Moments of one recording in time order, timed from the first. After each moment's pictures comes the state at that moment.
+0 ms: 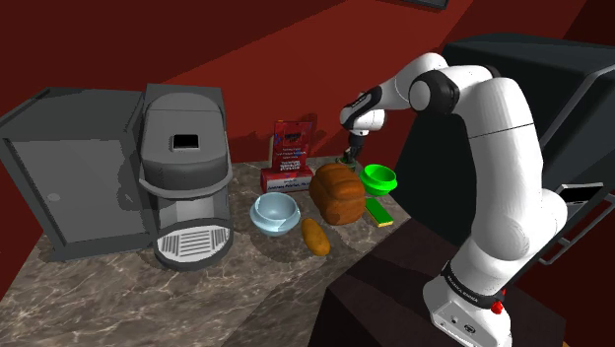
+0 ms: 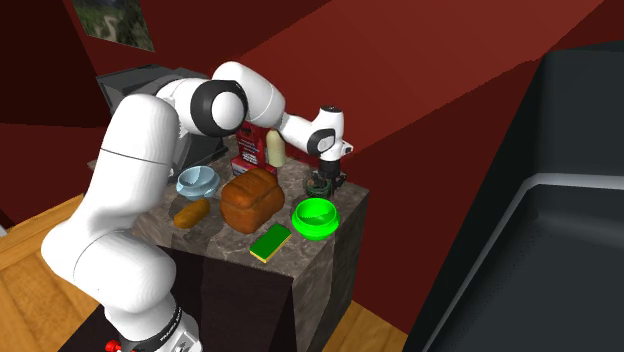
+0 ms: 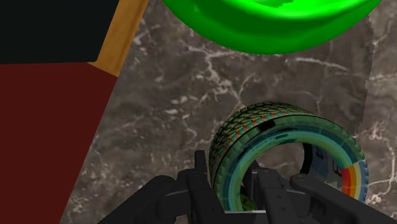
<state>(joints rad) -0.17 0.70 -0.29 -1.67 0.24 2.34 -0.65</state>
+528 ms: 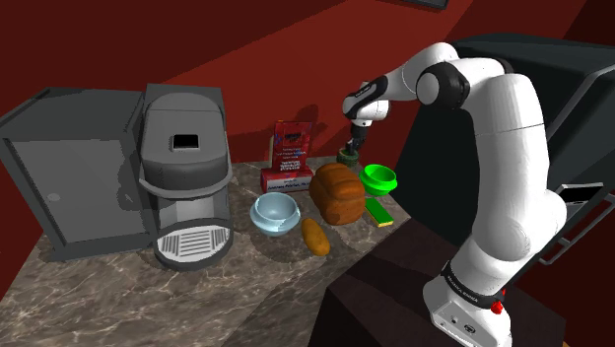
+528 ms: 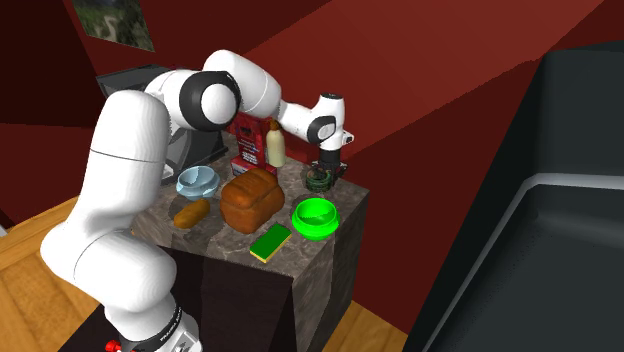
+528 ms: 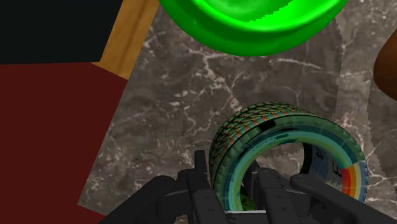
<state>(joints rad) -0.15 0.63 -0.31 -1.68 0.22 2.27 -0.64</state>
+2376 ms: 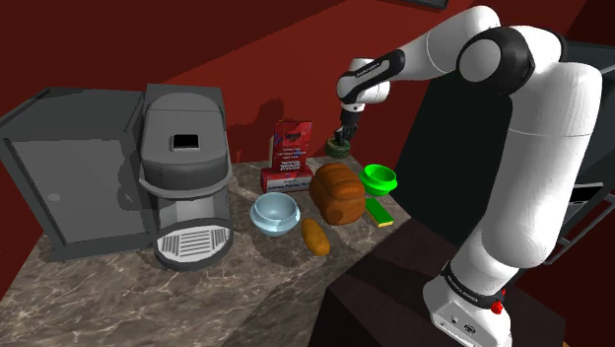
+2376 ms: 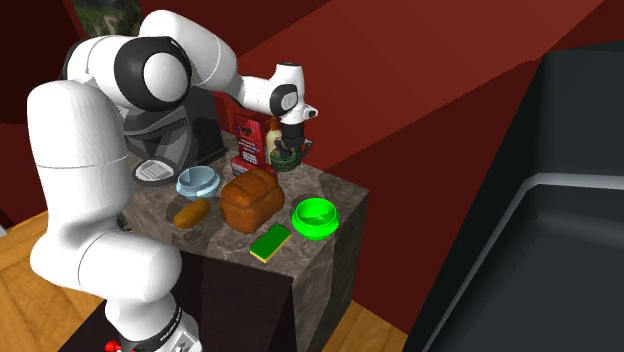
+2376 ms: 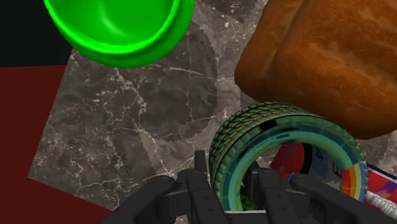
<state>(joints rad) 0.05 0.30 -0.31 -1.92 0.10 2.20 -0.40</state>
